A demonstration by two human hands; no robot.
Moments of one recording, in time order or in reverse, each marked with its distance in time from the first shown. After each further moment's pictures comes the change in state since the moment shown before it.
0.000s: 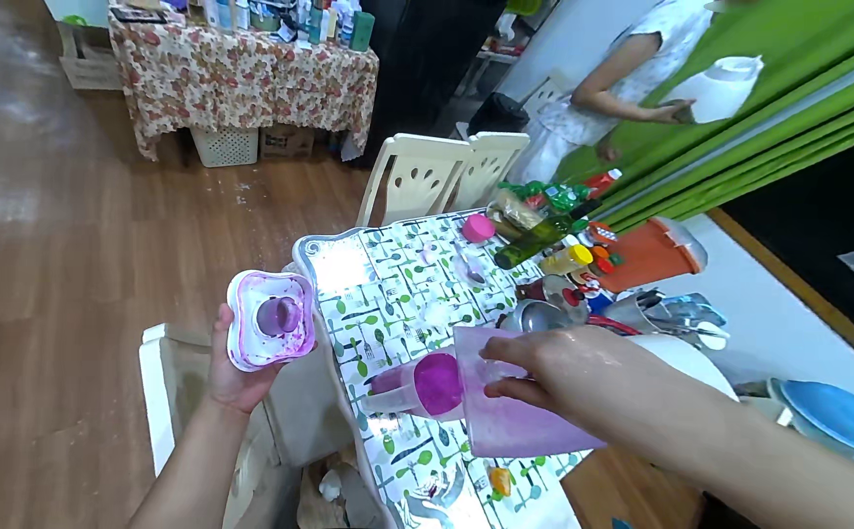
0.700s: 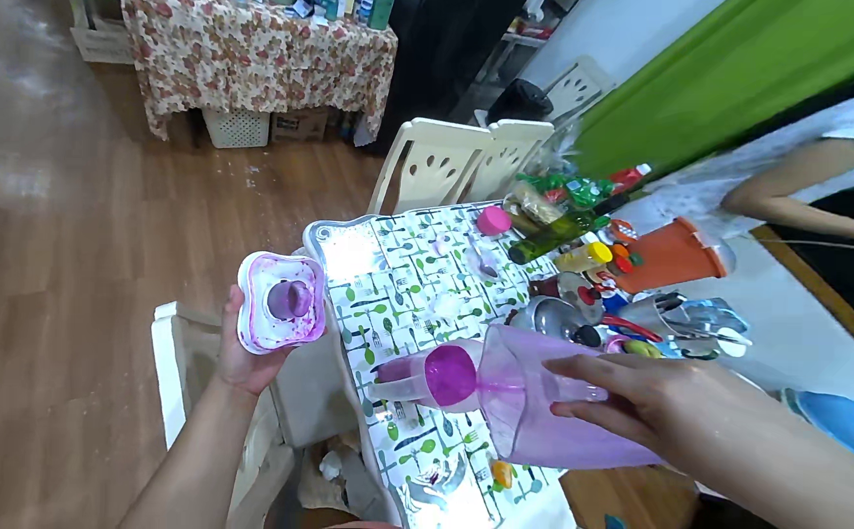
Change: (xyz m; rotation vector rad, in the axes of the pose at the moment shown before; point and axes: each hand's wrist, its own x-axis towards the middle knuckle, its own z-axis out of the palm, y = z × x) left_hand -0.003 0.005 0.015 0.050 -0.006 0.037; right_hand -0.057 0.027 0.023 0.122 0.176 0.039
